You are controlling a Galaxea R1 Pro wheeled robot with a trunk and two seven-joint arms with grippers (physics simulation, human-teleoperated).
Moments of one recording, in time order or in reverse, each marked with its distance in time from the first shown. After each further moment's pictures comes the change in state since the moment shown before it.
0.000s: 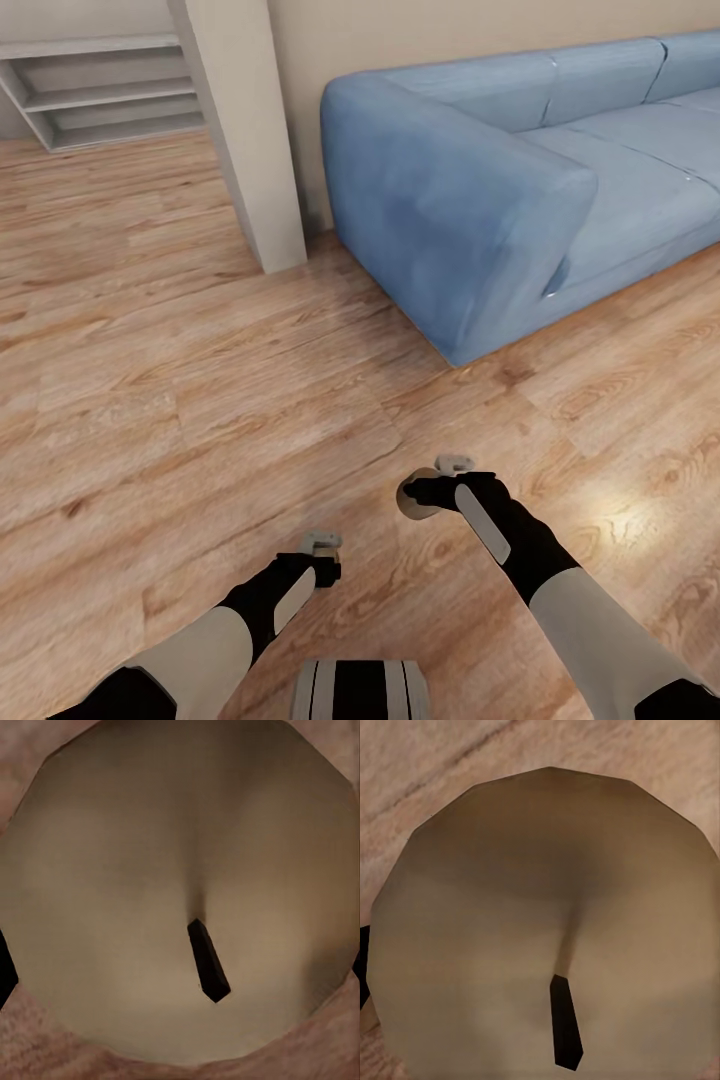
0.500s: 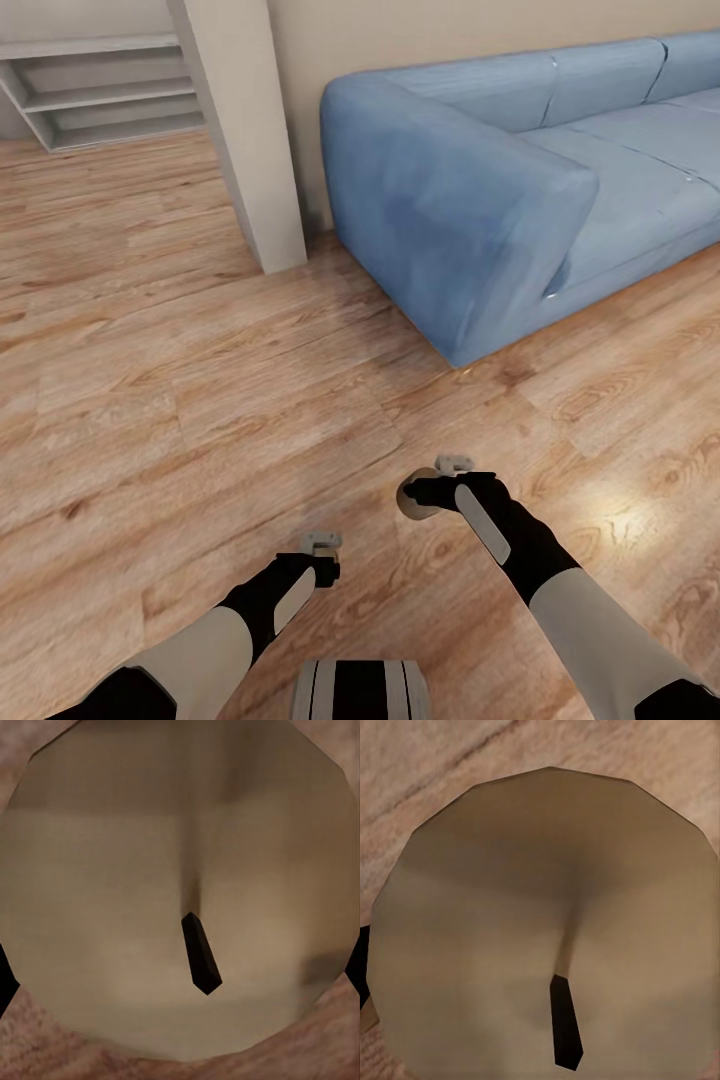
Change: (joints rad) left arm 0.000 0.000 0.000 0.001 0.003 -0.003 0.000; right arm 0.001 0.000 0.000 0.000 0.000 0.000 0.001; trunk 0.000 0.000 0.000
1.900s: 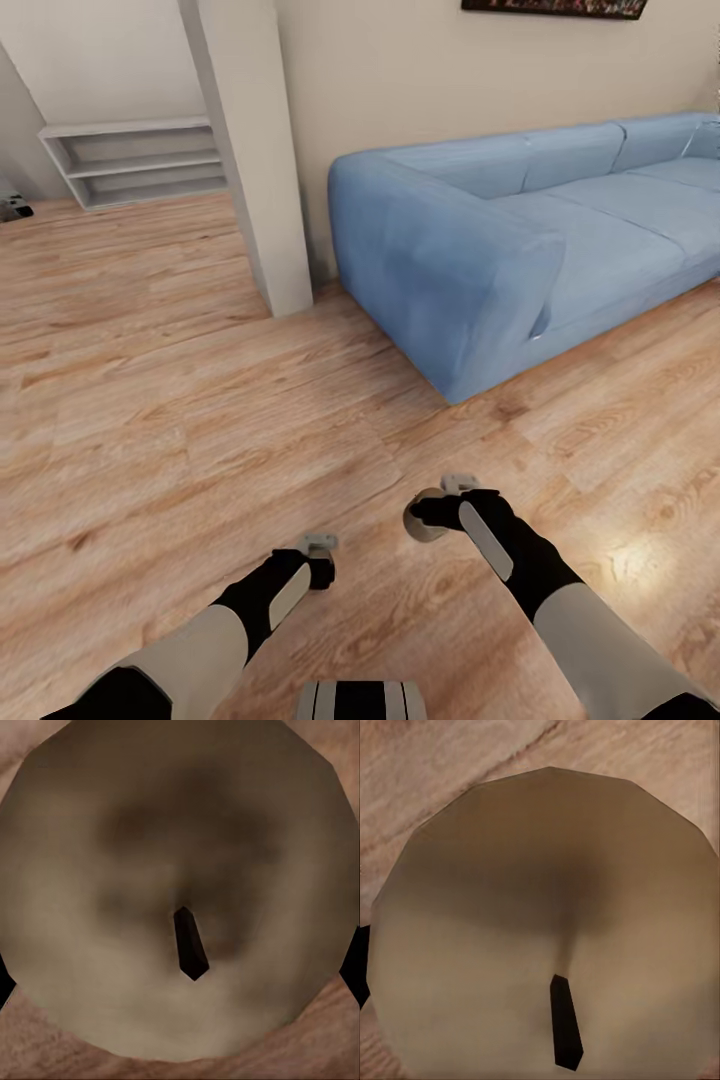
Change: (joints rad) left arm -0.002 0.015 0.013 -0.015 0.015 0.066 0.002; right arm 0.038 -0.006 -0.008 0.054 0.004 -0.007 -0.002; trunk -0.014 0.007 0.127
